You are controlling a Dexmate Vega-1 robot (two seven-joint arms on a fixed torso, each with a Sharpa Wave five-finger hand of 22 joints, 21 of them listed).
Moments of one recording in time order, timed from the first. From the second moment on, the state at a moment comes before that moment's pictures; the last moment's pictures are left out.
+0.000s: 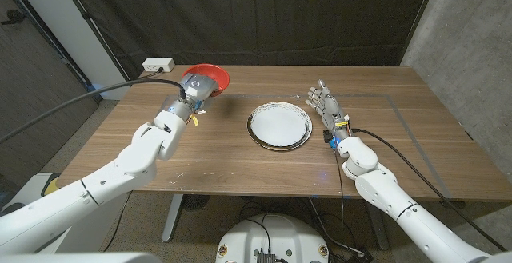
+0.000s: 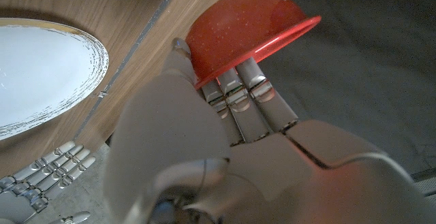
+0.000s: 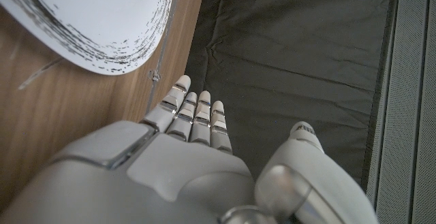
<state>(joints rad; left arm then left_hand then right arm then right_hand) 1.01 0.99 0.51 -2.10 1.08 0.45 0.09 1.34 0.14 0.09 -0.10 0.20 1.01 -0.04 0.38 0.22 1.13 -0.14 0.30 0.42 1.21 -0.17 0.34 0.32 0.97 -0.13 0.60 0.19 -1.06 -0.47 -0.40 -1.63 0.54 0.25 -0.17 0.32 0.00 0.17 -0.04 0.20 0.25 0.07 0.20 0.19 0.27 0.11 0.22 0.18 0.20 0.04 0.19 0.18 0.28 -0.04 0.28 0.18</state>
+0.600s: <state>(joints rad) 0.98 0.97 0.51 -2.11 1.22 0.33 0.04 1.33 0.14 0.08 -0.10 0.20 1.01 -0.04 0.38 0.22 1.13 -0.14 0.30 0.43 1.21 -0.17 0.34 0.32 0.97 -0.13 0.60 0.19 -1.07 -0.46 -0.40 -1.61 0.55 0.28 -0.15 0.32 0.00 0.17 -0.04 0.19 0.25 0.07 0.20 0.19 0.28 0.10 0.22 0.18 0.20 0.04 0.19 0.18 0.28 -0.04 0.28 0.18</state>
